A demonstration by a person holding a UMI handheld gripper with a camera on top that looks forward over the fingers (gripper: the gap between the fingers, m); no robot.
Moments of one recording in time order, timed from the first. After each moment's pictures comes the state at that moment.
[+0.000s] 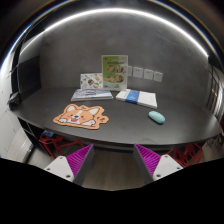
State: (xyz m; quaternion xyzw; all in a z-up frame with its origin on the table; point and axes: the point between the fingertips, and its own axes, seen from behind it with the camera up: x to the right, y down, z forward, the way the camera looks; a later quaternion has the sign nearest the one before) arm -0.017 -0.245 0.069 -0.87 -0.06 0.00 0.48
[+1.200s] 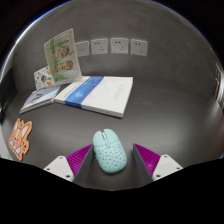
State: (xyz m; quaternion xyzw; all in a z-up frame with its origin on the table) arm 0.227 0.038 -0.018 -0.92 -0.03 0.02 0.39
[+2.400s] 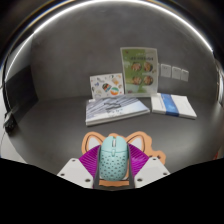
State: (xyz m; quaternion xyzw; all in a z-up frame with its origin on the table) arm -0.219 -0.025 0.051 -0.88 -0.02 0.05 0.47
